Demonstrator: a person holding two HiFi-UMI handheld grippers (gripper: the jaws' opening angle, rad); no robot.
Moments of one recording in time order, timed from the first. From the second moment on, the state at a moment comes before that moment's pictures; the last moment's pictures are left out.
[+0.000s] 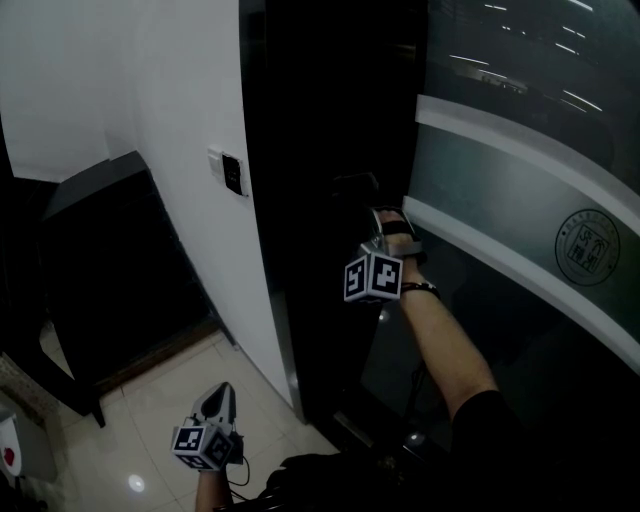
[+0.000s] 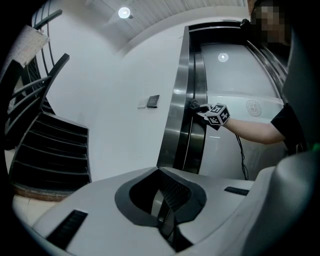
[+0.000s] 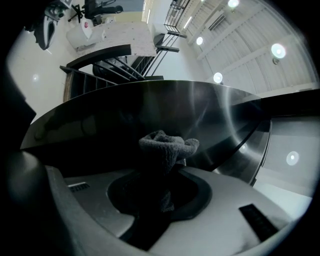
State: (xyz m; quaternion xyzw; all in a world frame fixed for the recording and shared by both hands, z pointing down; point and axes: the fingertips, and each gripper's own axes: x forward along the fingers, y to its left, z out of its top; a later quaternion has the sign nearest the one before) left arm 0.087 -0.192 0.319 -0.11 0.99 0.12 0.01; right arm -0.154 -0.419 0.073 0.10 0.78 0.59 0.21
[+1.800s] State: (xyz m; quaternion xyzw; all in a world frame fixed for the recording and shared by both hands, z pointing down) left arm 0.081 -0.187 0.344 -0.11 0.99 0.12 -0.03; right arm -0.154 -0.422 0.213 0.13 0.79 0.58 0.15
